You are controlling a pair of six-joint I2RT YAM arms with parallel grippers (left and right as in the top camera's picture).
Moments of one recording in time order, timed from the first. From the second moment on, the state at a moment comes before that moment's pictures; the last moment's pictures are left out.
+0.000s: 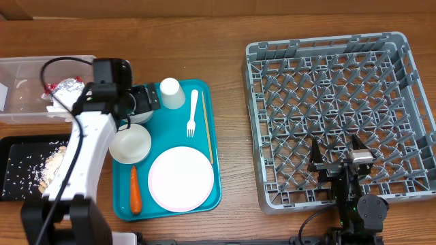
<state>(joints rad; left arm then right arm) 0.01 1.57 1.15 -0.62 0.06 -0.22 -0.07 0.01 0.02 -0.02 -0.15 -0.01</state>
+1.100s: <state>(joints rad) -0.02 1.81 1.15 -0.61 0.06 0.15 -0.07 0.01 0.02 -0.02 -0.15 -0.01</state>
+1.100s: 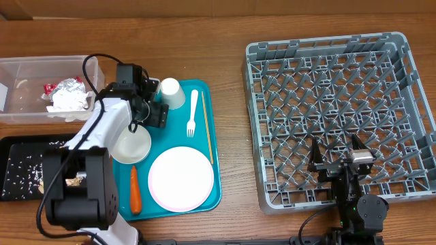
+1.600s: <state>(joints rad) -0.02 1.84 1.15 -0.54 -0.03 0.17 -0.07 0.01 0.02 -0.02 -0.15 -0.01</state>
